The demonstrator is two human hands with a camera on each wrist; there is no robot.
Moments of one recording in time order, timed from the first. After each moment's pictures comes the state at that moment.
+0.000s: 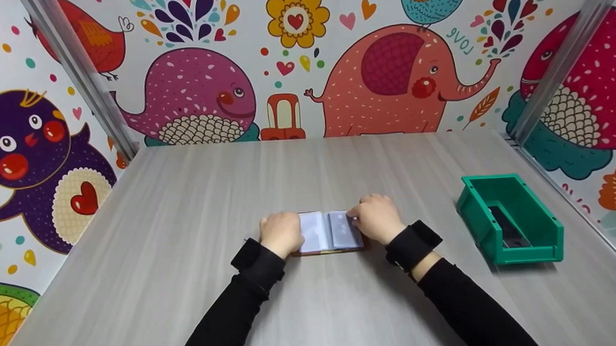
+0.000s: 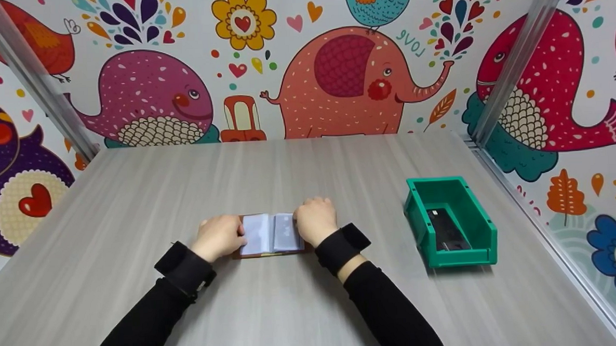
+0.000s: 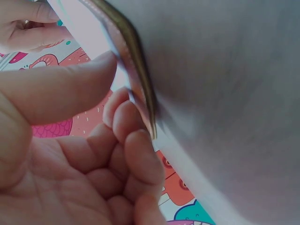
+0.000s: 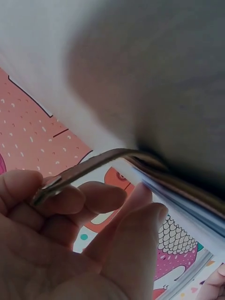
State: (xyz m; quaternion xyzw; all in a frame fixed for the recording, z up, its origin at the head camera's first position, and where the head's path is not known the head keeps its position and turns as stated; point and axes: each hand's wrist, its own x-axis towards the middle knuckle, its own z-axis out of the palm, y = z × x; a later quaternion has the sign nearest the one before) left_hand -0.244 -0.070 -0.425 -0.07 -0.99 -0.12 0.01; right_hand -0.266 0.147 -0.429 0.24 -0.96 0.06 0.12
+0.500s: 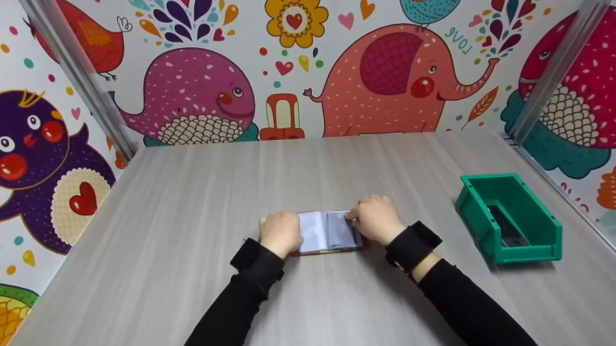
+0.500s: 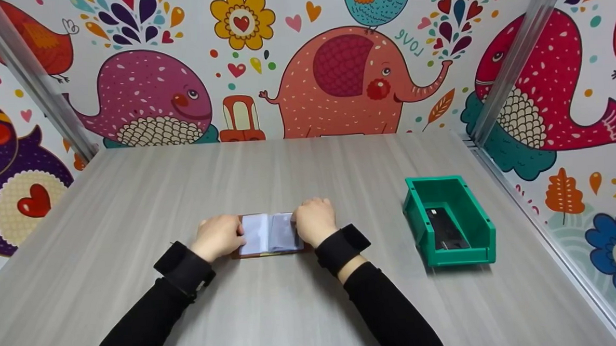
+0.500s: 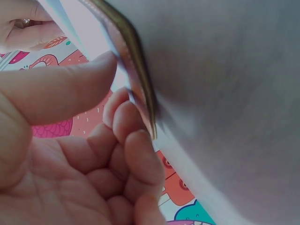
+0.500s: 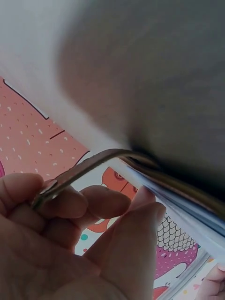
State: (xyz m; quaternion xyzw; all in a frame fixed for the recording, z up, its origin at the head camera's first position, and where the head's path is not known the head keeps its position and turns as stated) left_hand -0.244 -0.070 -0.425 -0.07 -0.99 -0.12 0.01; right_hand -0.264 0.148 -0.432 0.25 -0.96 0.08 0.13
